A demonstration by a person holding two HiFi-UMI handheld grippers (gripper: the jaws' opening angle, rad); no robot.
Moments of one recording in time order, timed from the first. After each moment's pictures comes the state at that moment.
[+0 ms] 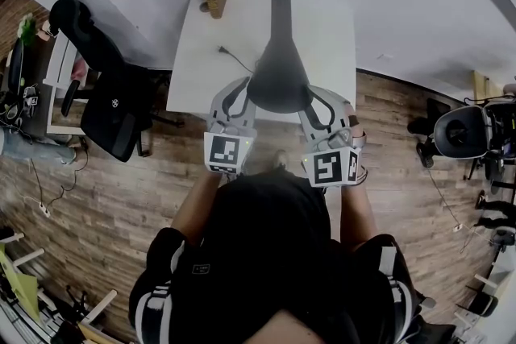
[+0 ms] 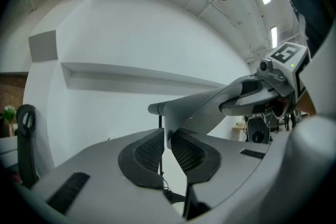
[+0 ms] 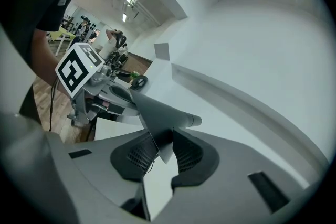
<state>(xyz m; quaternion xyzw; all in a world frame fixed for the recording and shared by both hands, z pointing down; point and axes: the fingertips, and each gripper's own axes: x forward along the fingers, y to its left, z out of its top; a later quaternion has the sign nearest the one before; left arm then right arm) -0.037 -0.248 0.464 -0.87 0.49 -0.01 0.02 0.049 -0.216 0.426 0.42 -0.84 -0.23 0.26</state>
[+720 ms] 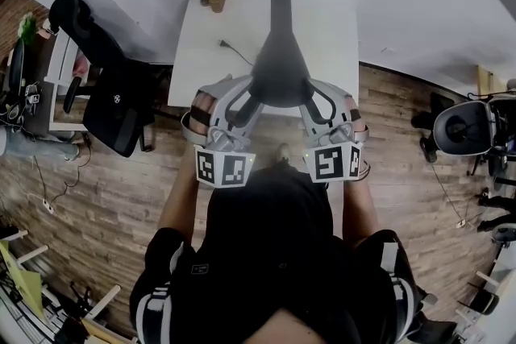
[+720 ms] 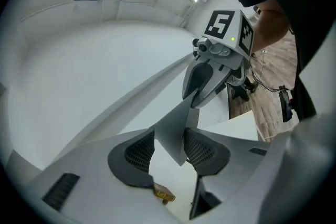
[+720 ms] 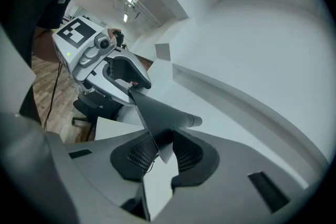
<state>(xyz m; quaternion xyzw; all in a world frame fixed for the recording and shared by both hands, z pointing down) -0.013 -0.210 0.424 -0.82 0.38 -0.23 0.35 0.051 -0.219 0.426 0.42 -0.84 -0.23 0.26</state>
